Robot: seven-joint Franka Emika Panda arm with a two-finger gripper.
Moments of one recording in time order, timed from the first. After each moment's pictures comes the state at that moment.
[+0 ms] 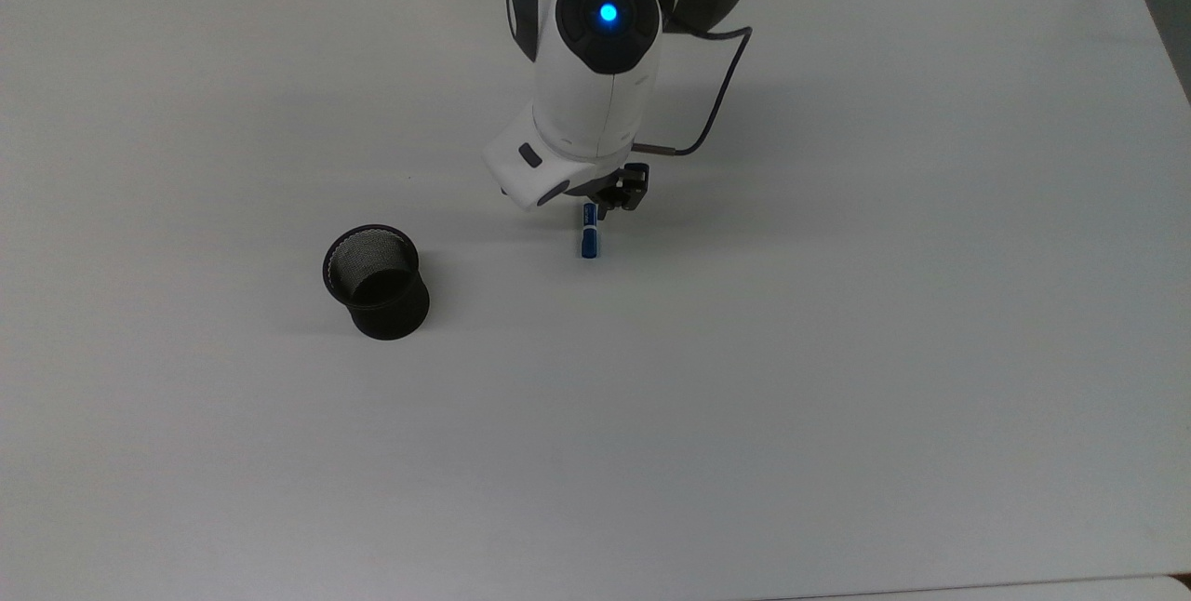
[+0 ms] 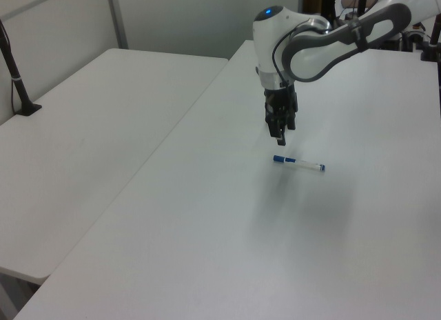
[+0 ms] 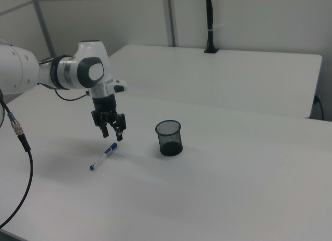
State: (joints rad) arm 0.25 0.45 -0.09 -1.60 -0.05 1.91 0.25
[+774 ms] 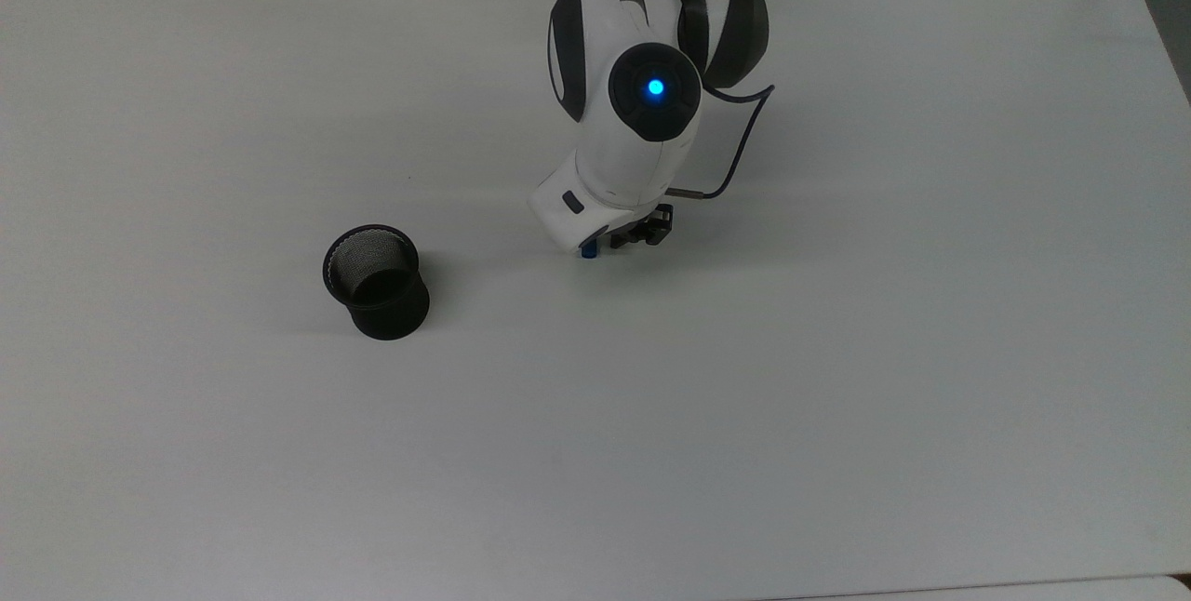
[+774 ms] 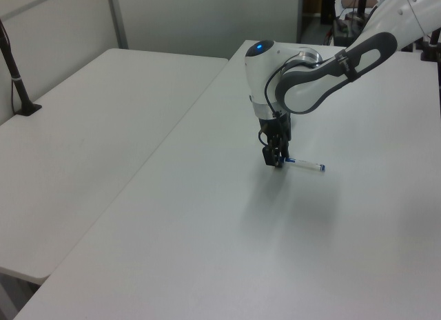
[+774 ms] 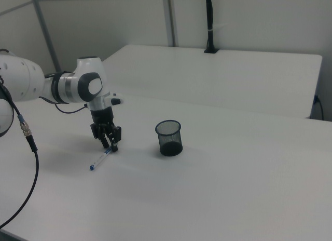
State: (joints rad) arm 0.30 0.56 -0.09 -1.60 -0.05 2.00 0.30
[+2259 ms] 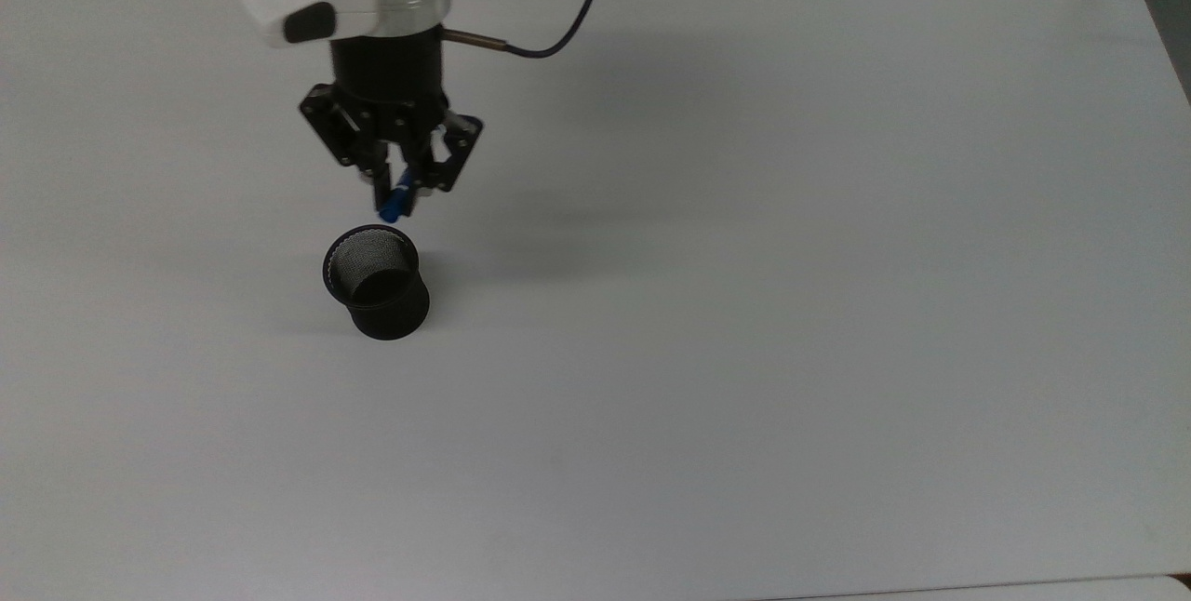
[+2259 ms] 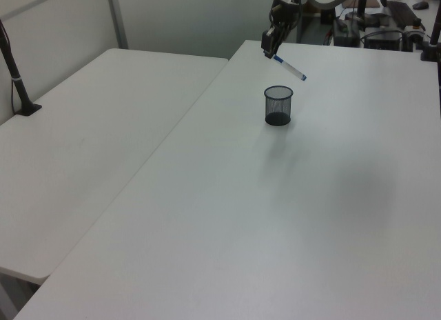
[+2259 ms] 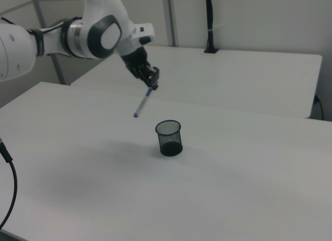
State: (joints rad) arm 0.09 0.27 -0.15 -1.55 -0.05 2.19 0.18
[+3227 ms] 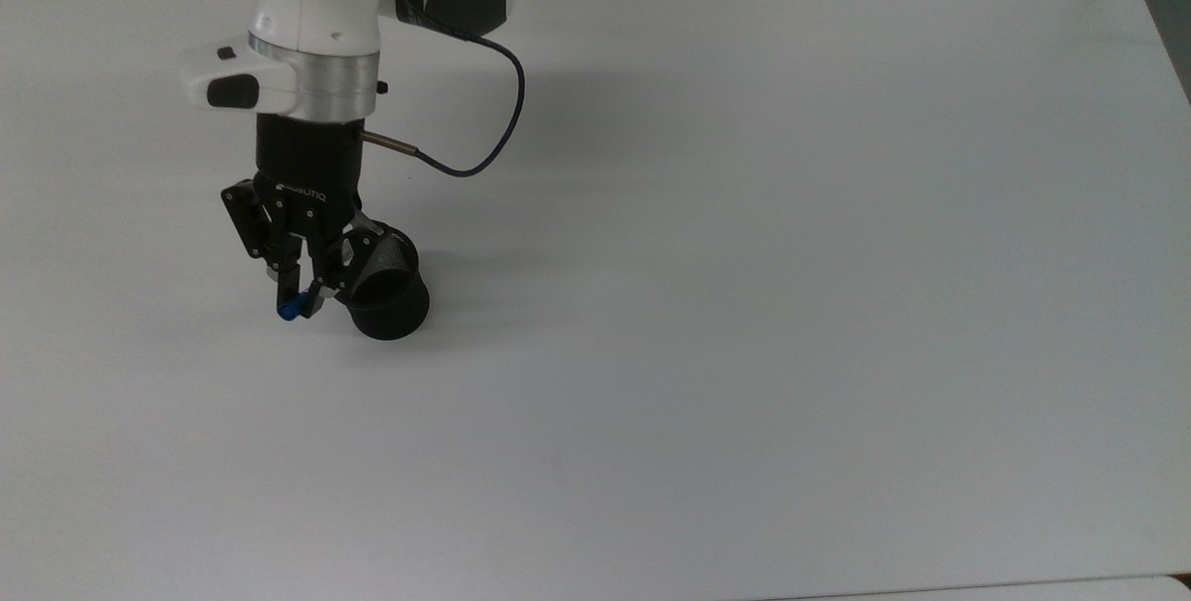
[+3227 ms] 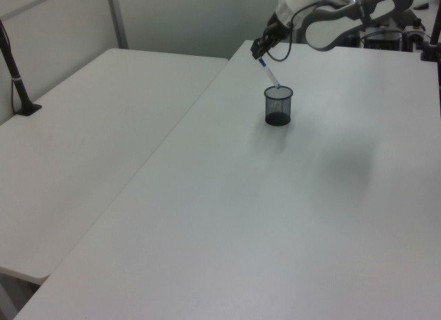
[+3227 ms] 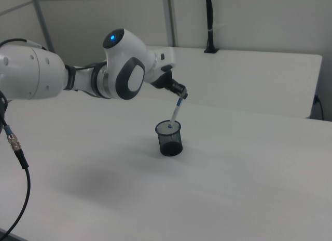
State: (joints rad) arm 0.06 0.39 -0.22 -1.70 -0.10 2.75 0.28
